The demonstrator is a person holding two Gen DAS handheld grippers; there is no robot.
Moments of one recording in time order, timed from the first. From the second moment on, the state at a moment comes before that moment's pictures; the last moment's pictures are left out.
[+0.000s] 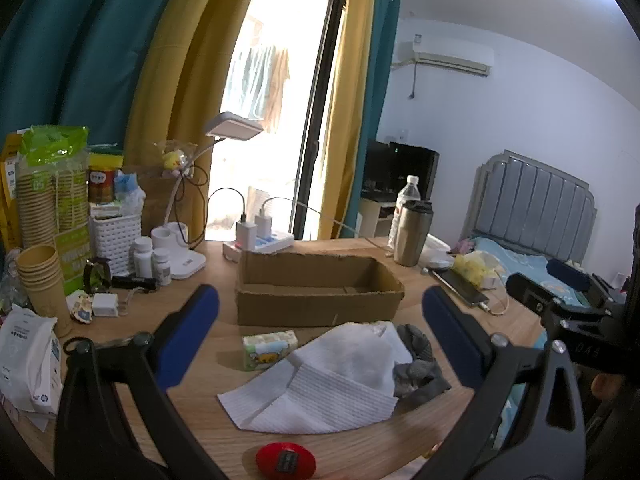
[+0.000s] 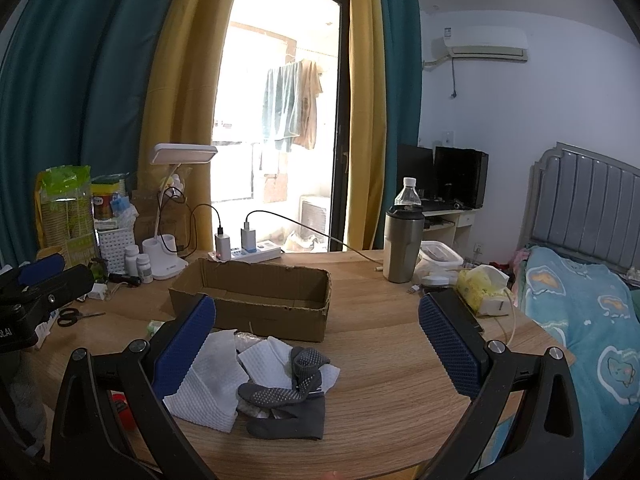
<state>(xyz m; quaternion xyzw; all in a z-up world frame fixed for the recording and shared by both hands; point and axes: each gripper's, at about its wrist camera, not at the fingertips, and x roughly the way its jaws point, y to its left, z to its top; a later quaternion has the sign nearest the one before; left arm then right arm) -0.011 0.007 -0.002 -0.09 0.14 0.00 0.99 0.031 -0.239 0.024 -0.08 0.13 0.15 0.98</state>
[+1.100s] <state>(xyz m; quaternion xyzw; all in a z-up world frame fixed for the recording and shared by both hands) 0.010 0.011 -0.061 -0.09 0.23 0.01 0.97 0.053 -0.236 -0.024 -0.12 0.19 0.15 0.96</state>
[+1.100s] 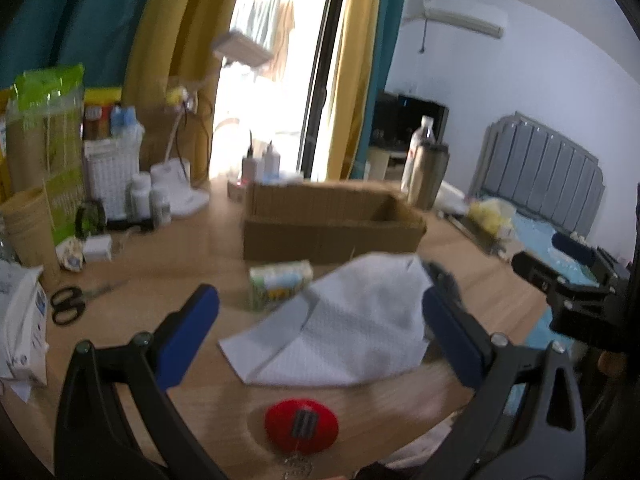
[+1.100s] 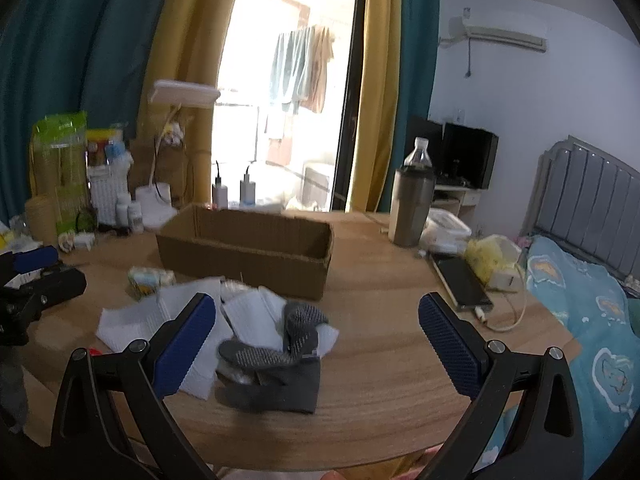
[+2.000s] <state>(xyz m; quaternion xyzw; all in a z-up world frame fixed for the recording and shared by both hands) 0.016 -0.003 -0.133 -0.04 0.37 0.01 0.93 0.105 -0.241 -0.098 -0.08 0.32 0.18 0.93</state>
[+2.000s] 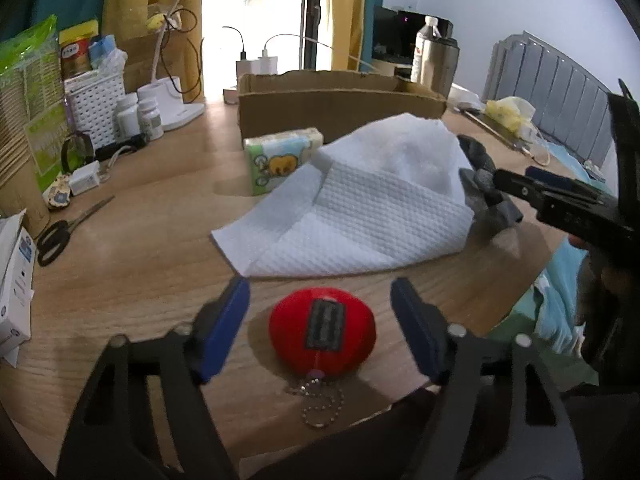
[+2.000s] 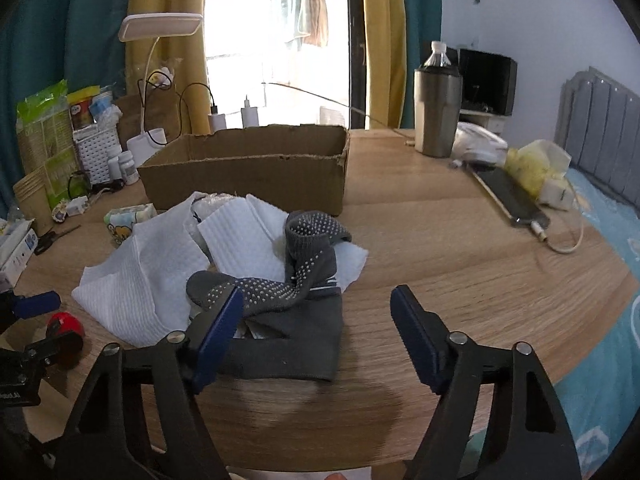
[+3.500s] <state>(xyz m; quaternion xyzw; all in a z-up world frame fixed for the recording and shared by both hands) 0.044 0.004 -0.076 -0.08 0.32 -0.05 0.94 0.139 -0.229 -0.111 -0.07 0.36 0.22 0.90</state>
